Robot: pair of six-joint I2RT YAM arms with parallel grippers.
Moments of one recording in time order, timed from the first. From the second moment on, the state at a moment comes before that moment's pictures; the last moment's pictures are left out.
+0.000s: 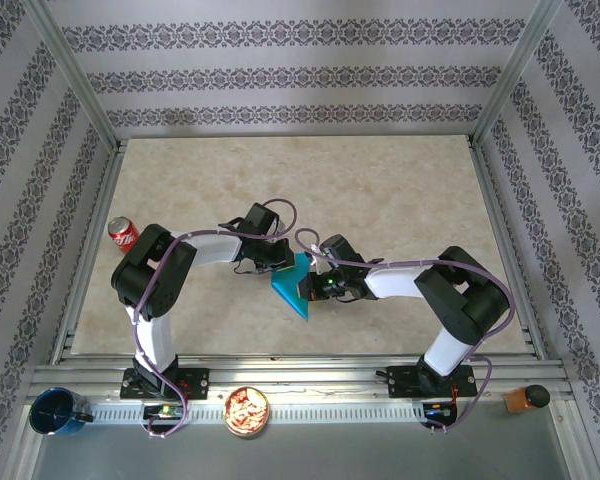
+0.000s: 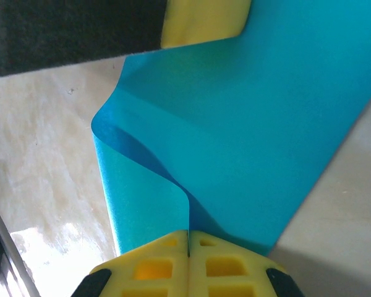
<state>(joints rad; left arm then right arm) -0.51 1.88 1.03 -0.20 0.45 -0.74 0.70 1.67 0.66 0.09 -0.48 0.60</state>
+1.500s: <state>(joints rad) -0.50 1.64 0.97 -0.23 0.38 -0.77 0.70 1.69 0.66 0.10 -0.47 0.60</state>
